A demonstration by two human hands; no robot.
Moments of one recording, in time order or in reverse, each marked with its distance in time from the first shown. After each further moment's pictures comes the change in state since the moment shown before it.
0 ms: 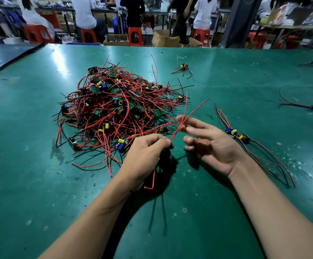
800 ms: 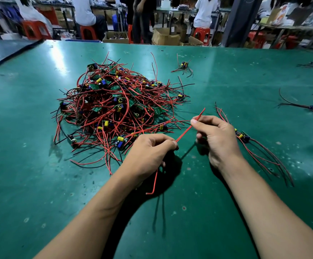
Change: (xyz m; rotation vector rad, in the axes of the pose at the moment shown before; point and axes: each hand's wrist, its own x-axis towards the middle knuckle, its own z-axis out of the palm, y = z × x) left_hand 0.001 -0.001 0.003 0.084 -0.060 0.020; right_hand 0.013 0.009 -0.002 -0.250 0.595 -0.260
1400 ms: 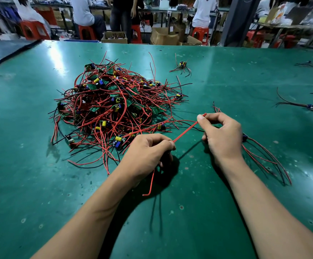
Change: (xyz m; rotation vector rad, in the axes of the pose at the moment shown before) left_hand -0.001 0.000 -0.001 -0.002 -0.033 0.008; right_hand 0.008 0.001 -0.015 -0.432 0.209 -0.391
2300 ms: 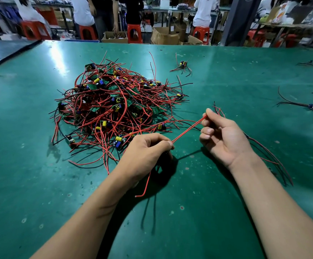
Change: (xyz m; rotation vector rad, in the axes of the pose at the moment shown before) left_hand -0.004 0.001 -0.004 -0.021 0.011 0.001; right_hand 0.004 -0.025 -0.009 0.796 -0.306 0.689
